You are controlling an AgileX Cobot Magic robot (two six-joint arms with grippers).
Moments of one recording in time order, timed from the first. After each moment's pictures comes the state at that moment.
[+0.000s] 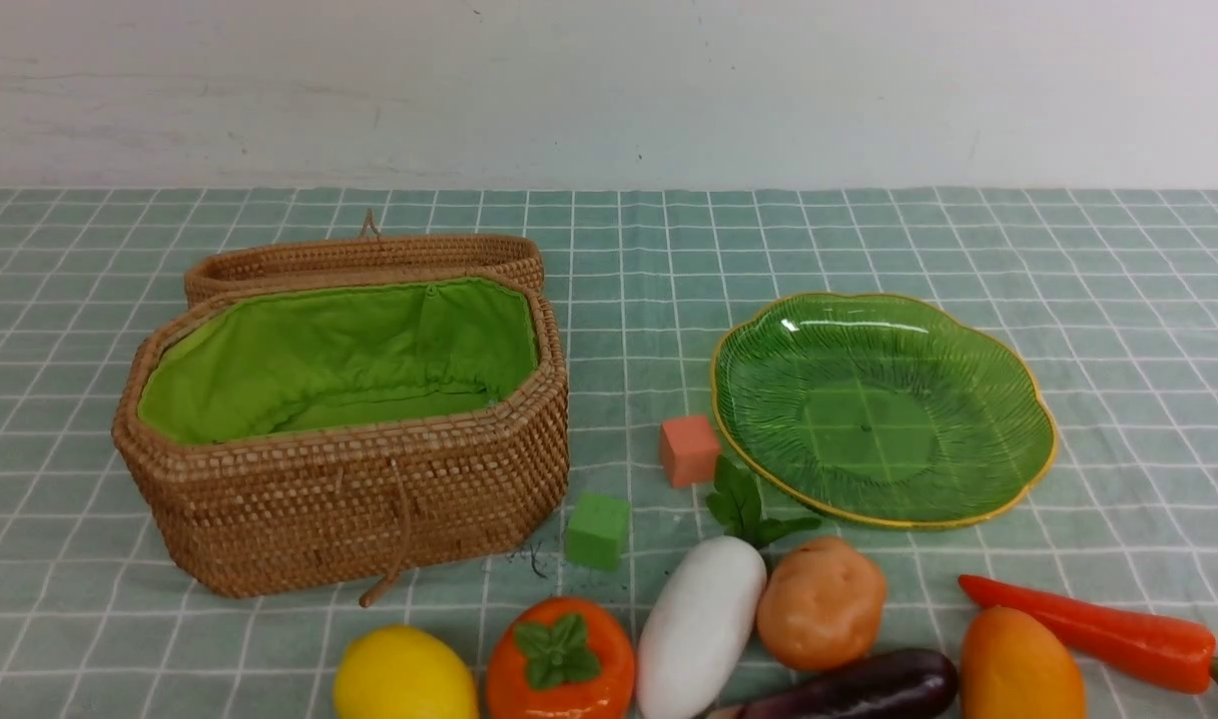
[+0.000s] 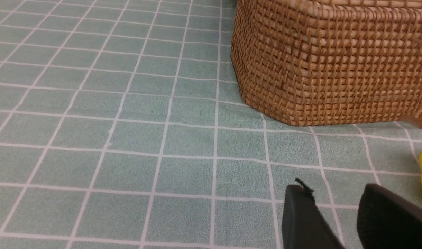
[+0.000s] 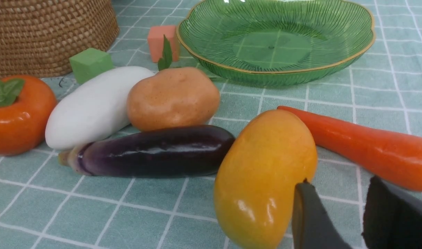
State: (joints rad) right arm 0.00 -0.01 0.02 0.61 0.47 -0.57; left arm -0.04 -0.01 0.03 0.13 0.36 -0.24
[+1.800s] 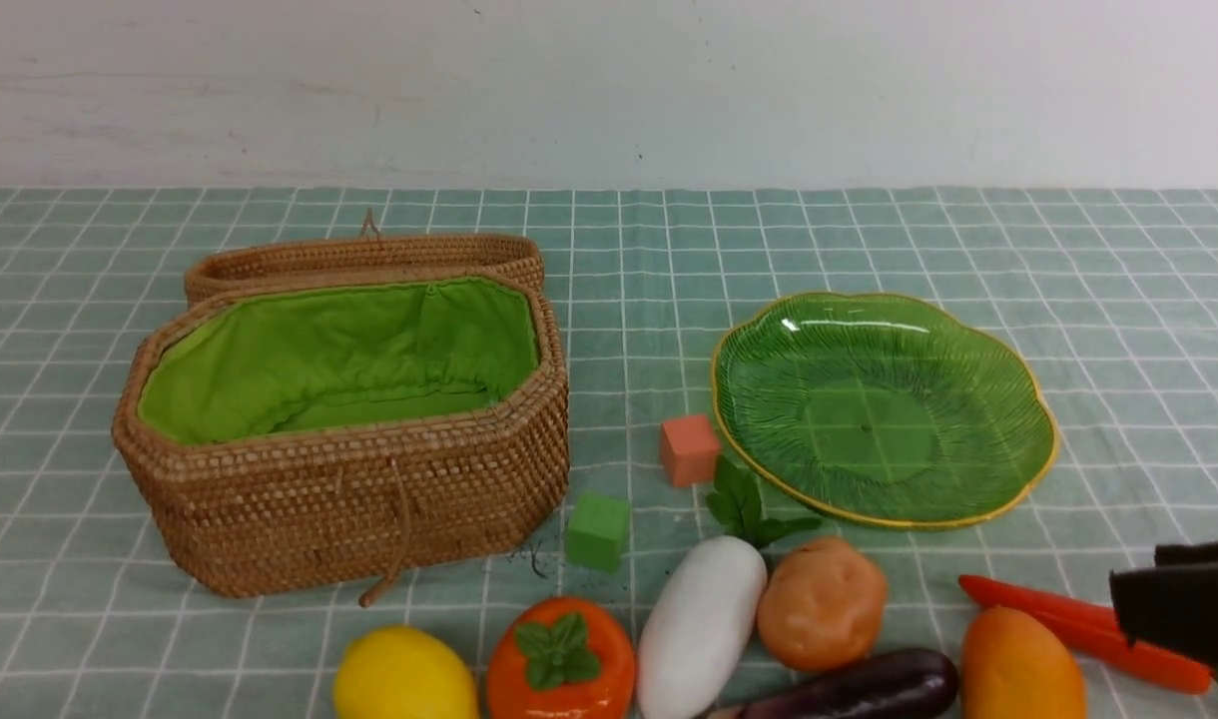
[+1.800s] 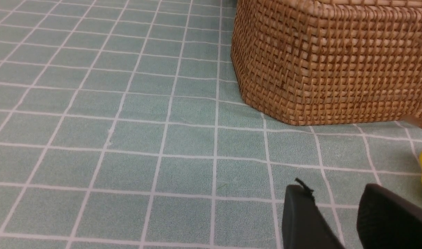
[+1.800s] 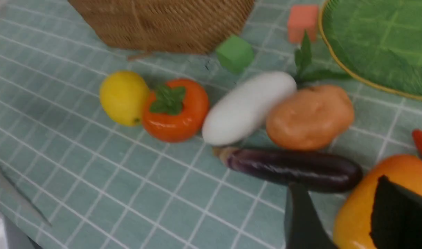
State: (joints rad) right arm 0.03 0.78 -0.72 0.70 0.95 -0.59; left arm -0.04 -0.01 0.03 0.13 0.36 -0.24
